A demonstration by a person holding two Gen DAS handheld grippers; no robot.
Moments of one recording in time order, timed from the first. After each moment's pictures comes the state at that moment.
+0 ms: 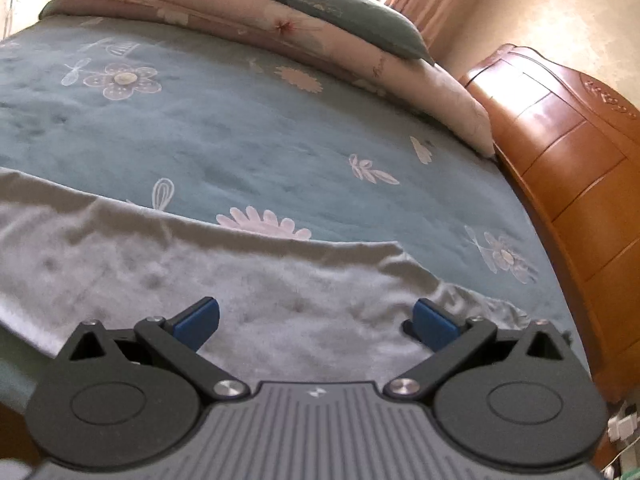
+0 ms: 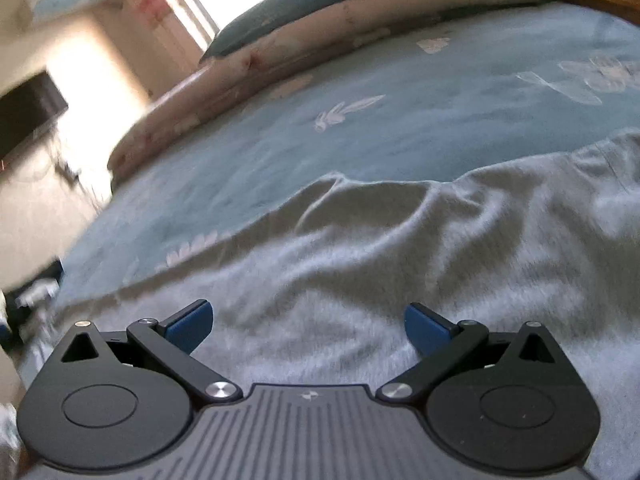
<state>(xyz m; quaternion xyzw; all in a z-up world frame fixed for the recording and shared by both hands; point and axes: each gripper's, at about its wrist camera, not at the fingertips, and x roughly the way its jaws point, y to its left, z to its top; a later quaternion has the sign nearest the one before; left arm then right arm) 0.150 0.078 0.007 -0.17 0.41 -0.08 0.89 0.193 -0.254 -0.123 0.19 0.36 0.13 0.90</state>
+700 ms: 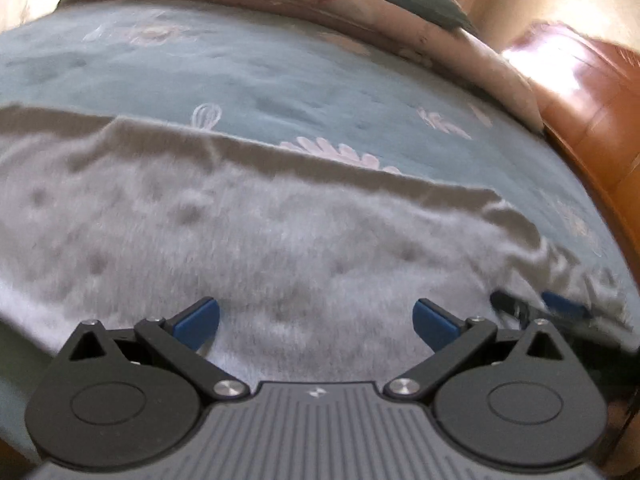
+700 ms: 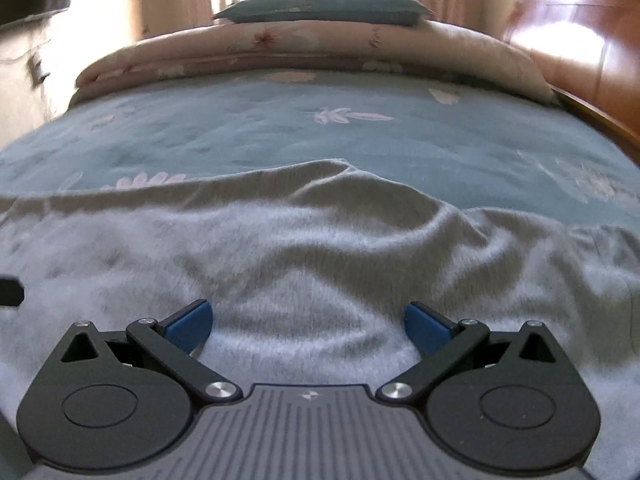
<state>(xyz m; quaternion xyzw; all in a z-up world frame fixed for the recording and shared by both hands) 0.164 0.093 -0.132 -0.12 0.41 -0.06 0.90 0.186 -0.199 -0.142 0.02 0.33 0.05 0.94</state>
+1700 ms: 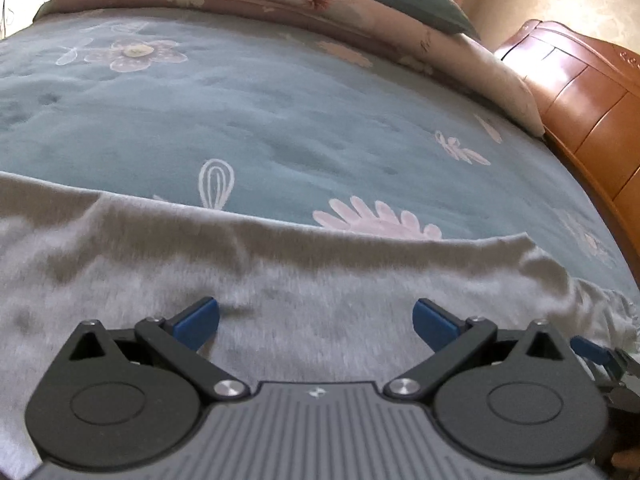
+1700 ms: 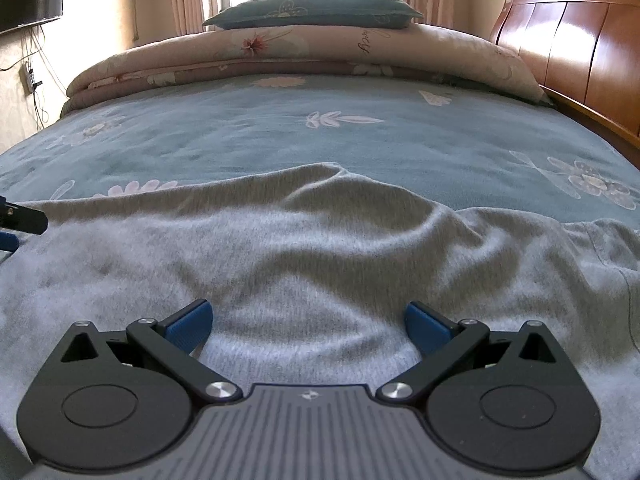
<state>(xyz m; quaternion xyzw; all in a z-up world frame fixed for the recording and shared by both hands) 0.240 0.136 -0.132 -0.12 0.40 -0.08 0.91 0.187 -0.197 -0.143 0.01 0.33 0.05 0.94</state>
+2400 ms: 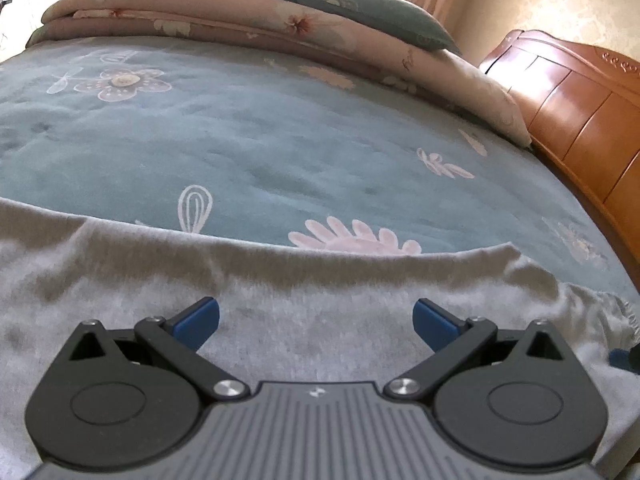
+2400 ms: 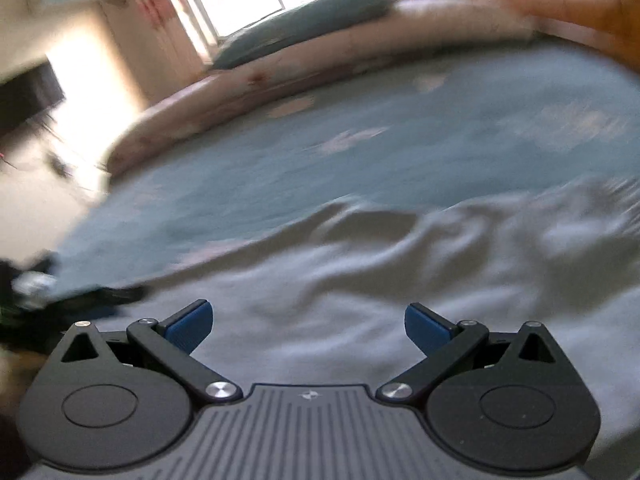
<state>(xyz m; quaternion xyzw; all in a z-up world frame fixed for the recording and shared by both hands) 0.234 0.124 -0.125 -0.11 0.37 -0.09 0.92 0.154 -0.242 -0.087 0.22 0.34 0.14 0.90</state>
